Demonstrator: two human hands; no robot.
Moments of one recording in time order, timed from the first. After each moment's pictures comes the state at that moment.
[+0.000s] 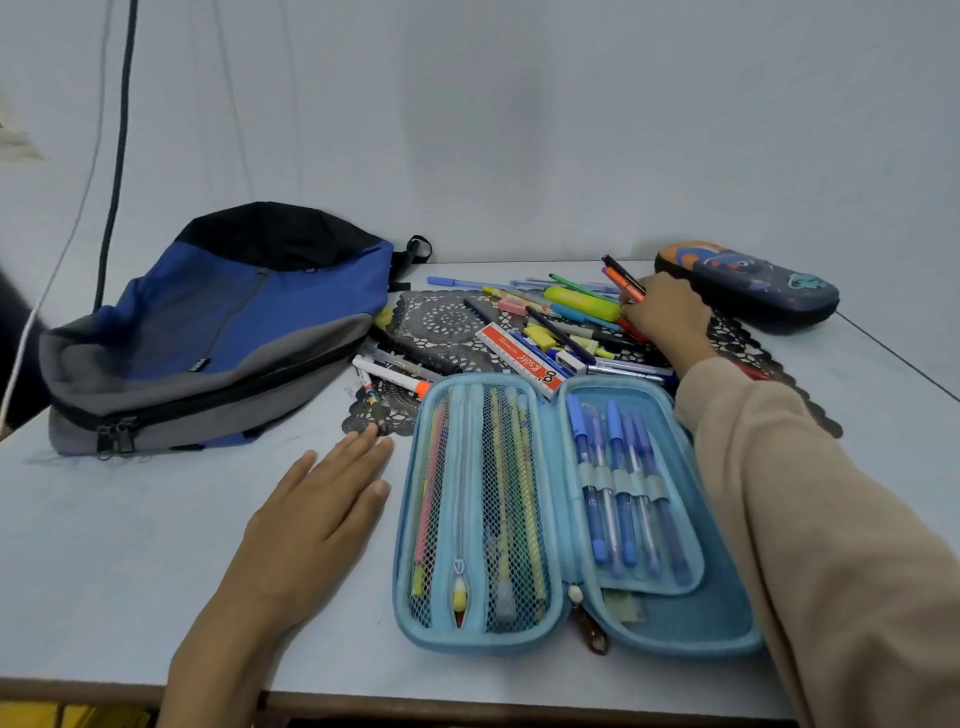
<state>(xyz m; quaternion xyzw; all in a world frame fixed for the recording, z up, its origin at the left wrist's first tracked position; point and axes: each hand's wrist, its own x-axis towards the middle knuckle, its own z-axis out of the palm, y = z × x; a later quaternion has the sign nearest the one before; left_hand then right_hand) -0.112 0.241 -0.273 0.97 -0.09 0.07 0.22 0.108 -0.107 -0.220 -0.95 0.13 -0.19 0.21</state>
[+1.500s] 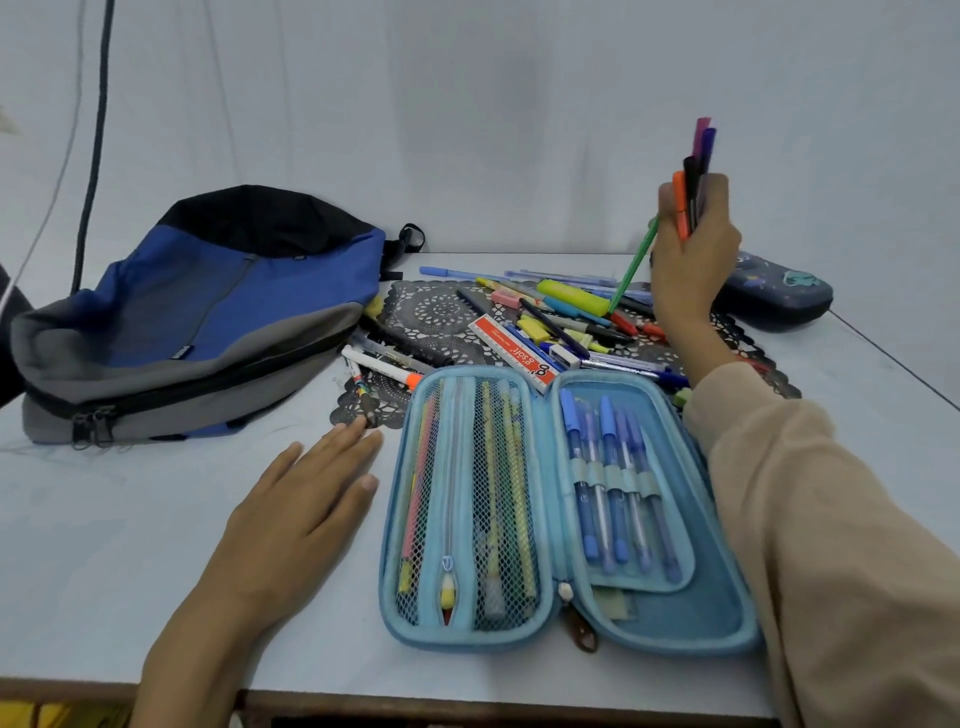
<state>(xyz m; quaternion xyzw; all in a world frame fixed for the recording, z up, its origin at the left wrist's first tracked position) -0.115 0.240 -0.269 0.97 -0.10 0.07 0.23 0.088 -0.096 -0.186 -0.74 0.01 -0.51 0.44</state>
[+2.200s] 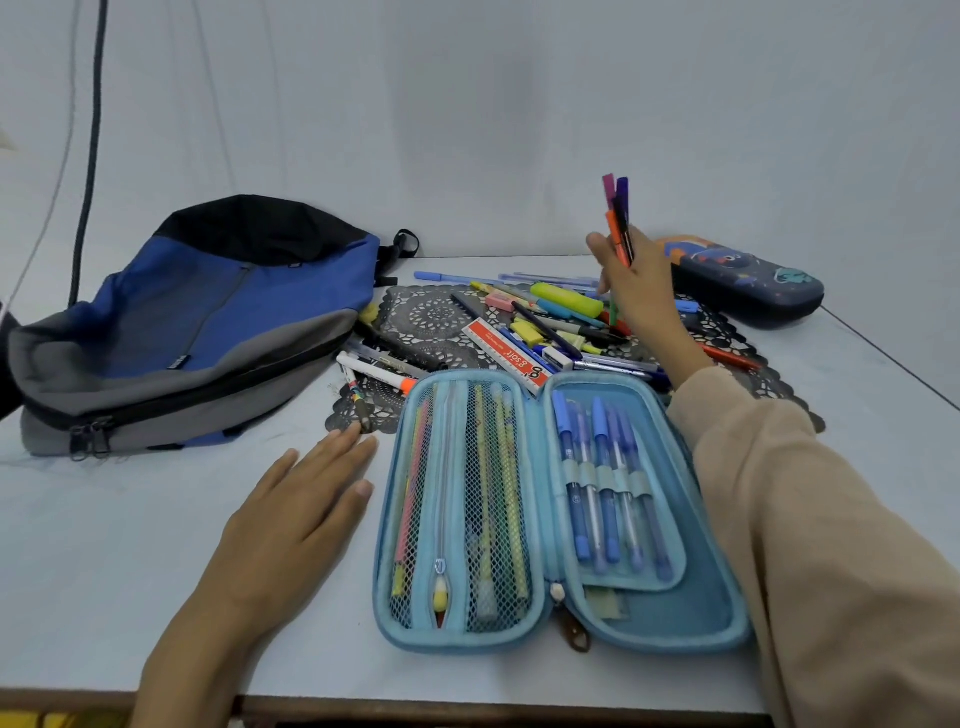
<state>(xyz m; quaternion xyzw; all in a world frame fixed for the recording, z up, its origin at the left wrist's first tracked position) -0.114 0.241 -0.271 0.96 -0.10 0.08 0.23 0.096 -0.091 -0.207 -0.81 -0.09 -0.27 0.51</state>
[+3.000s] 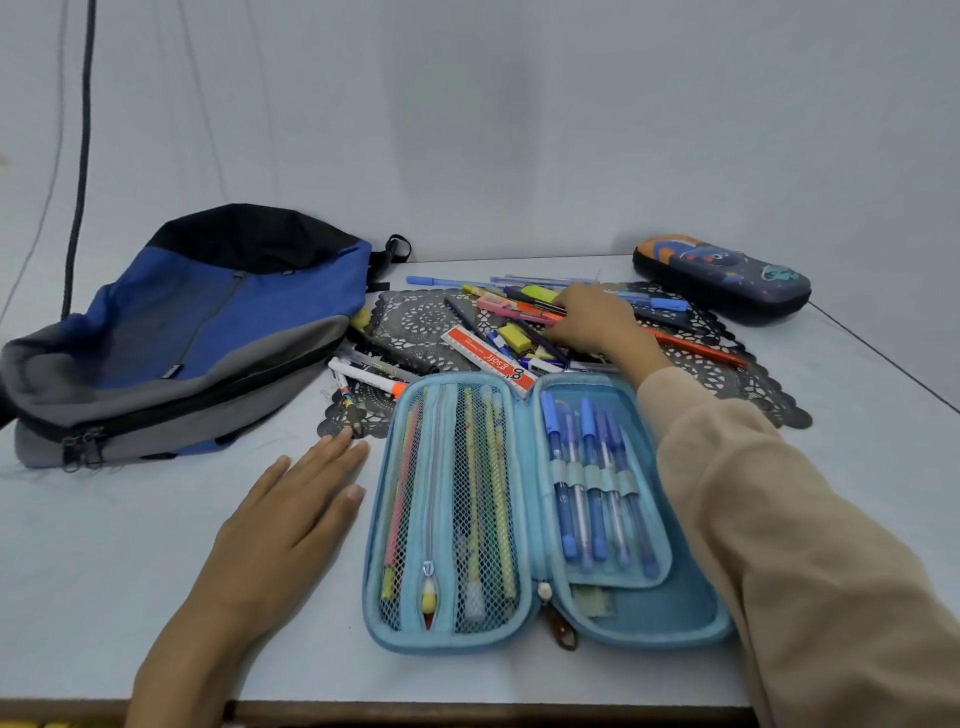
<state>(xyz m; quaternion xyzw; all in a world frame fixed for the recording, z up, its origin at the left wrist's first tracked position) -0.113 0.244 -0.274 0.96 -0.10 0.08 0.24 0.092 -0.065 -0.210 -0.99 -0.05 -0.08 0.11</state>
